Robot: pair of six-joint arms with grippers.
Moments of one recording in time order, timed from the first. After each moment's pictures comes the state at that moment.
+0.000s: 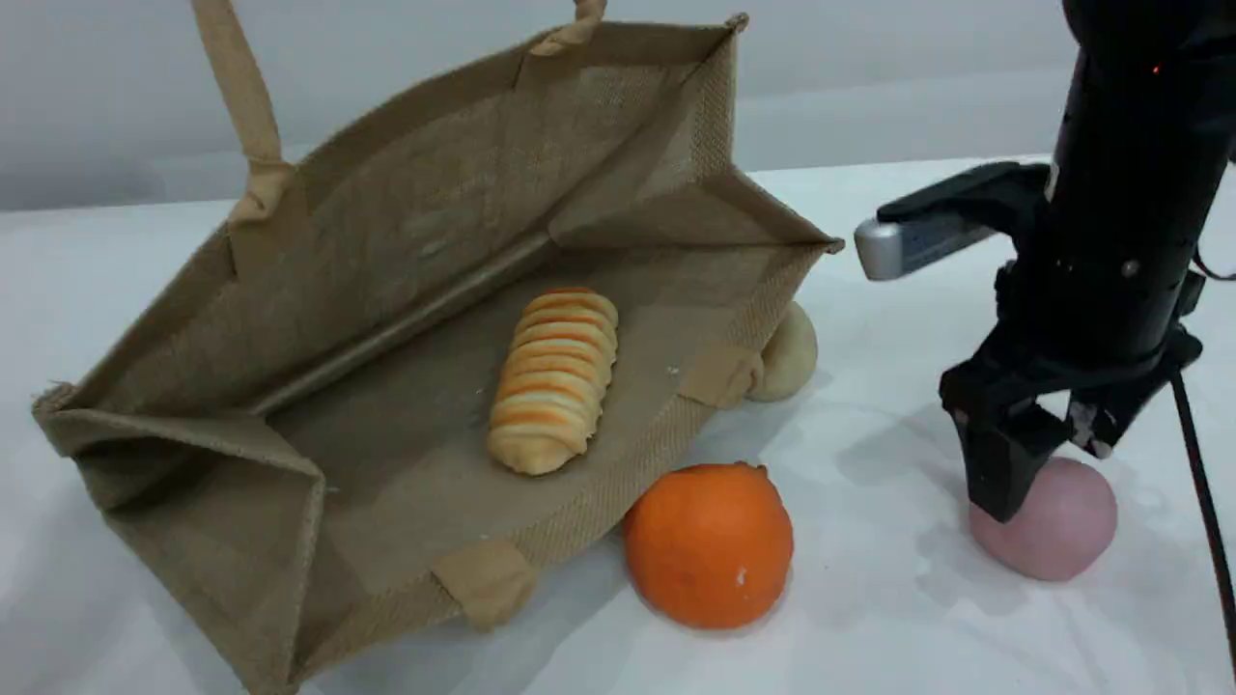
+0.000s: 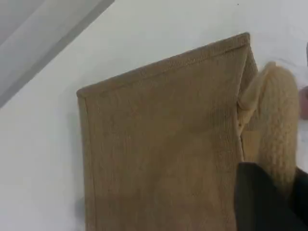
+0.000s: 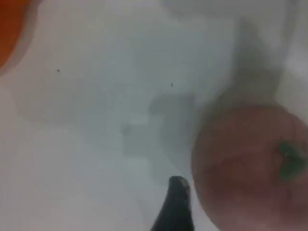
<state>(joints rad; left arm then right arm) -0.16 1.74 -1.77 -0.58 1.18 0.82 0.29 2.02 -1.07 0.01 0.72 -0.16</state>
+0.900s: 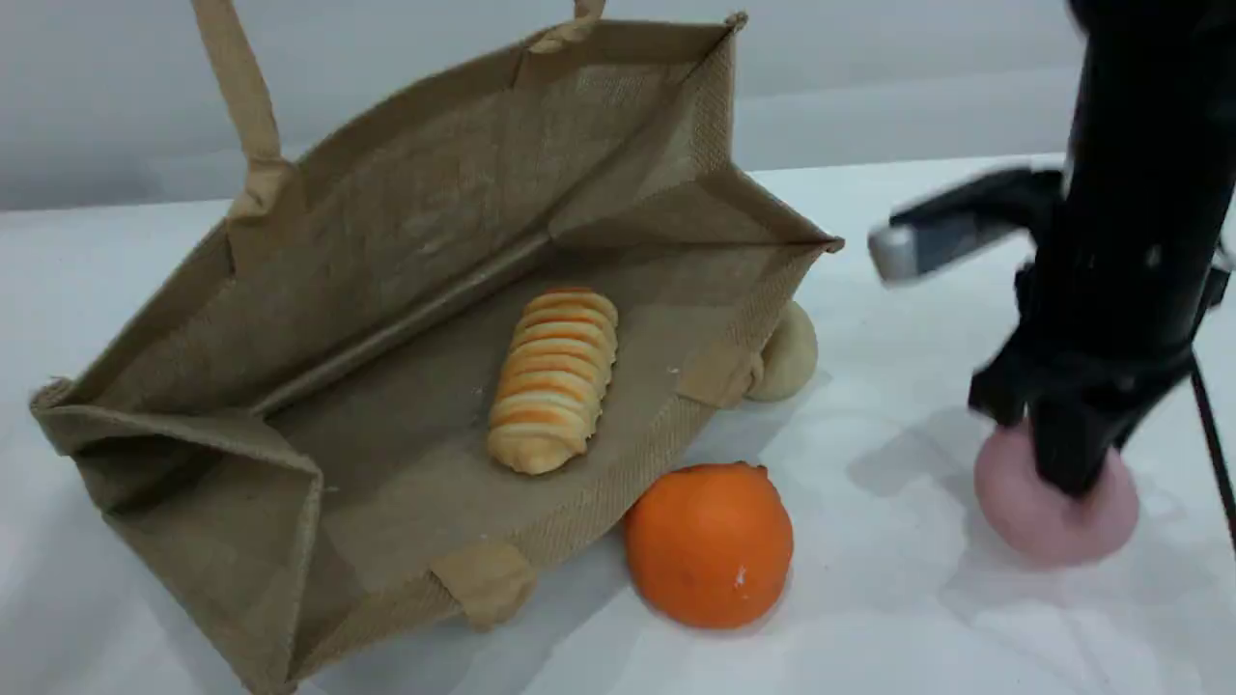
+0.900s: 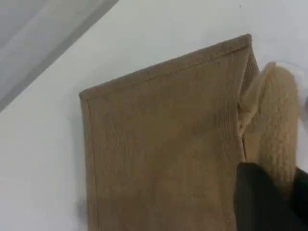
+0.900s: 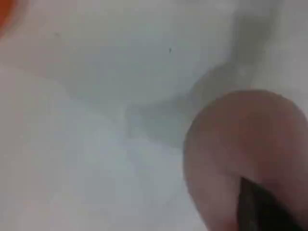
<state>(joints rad) -0.16 1.74 -1.77 -0.58 1.17 0.82 0.29 1.96 -1.08 -0.01 0.81 -0.16</state>
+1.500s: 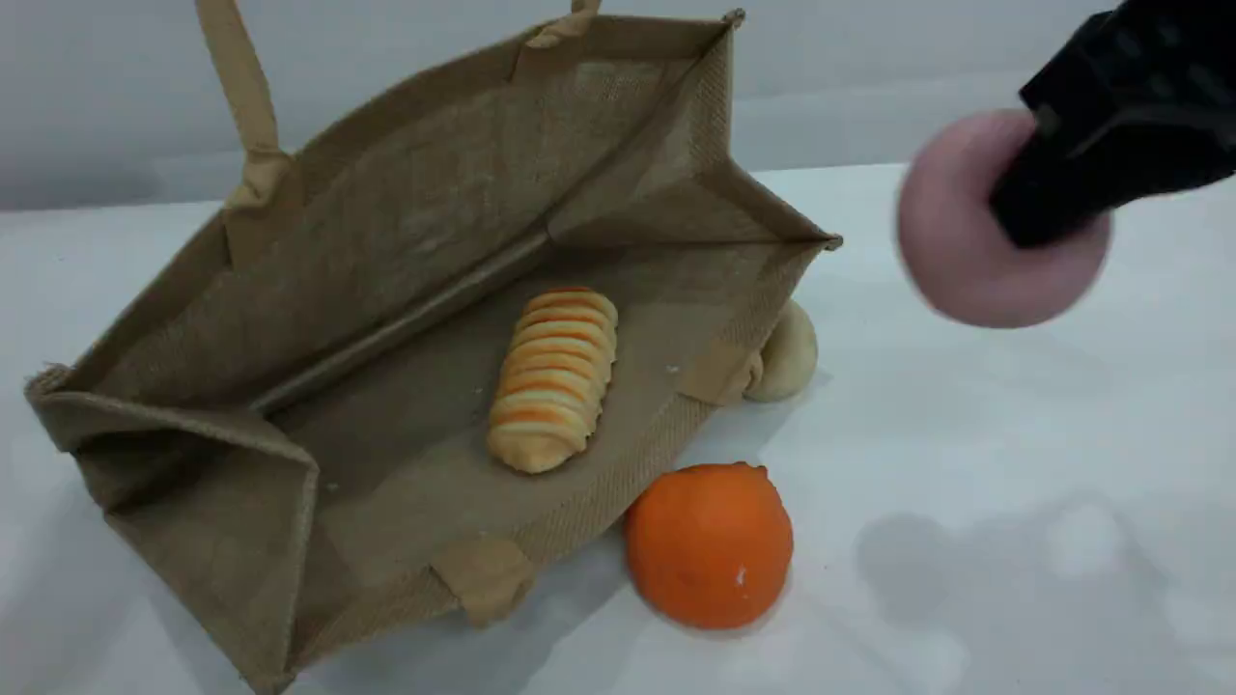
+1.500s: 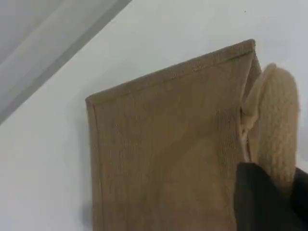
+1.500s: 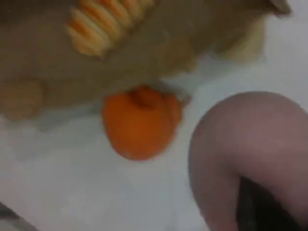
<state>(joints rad) -0.16 1.74 -1.77 -0.58 1.15 0.83 0.42 1.32 -0.74 0.27 0.47 -0.23</state>
